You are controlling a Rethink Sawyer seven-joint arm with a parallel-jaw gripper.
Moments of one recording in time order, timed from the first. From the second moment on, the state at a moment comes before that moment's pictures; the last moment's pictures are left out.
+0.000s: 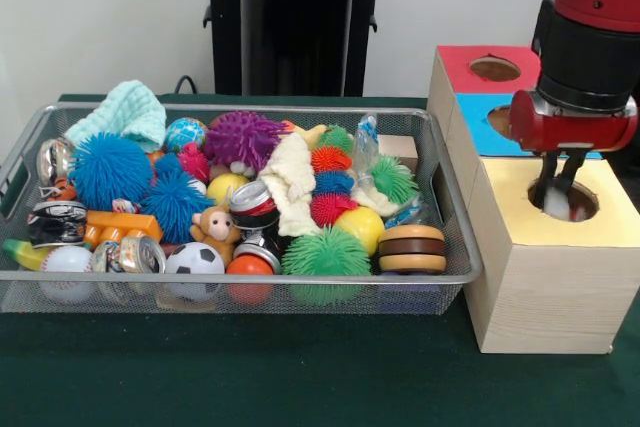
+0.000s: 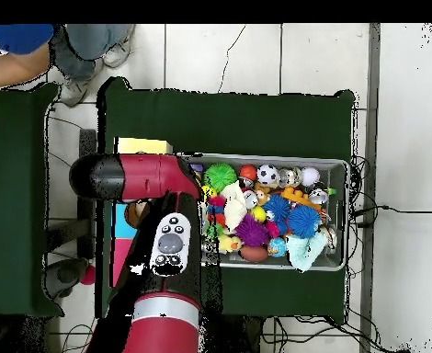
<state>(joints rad) 0.16 -0.43 -0.15 1.32 0.14 0.63 1.65</state>
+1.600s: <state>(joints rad) 0.13 -0.45 -0.15 1.16 0.14 0.94 1.65</state>
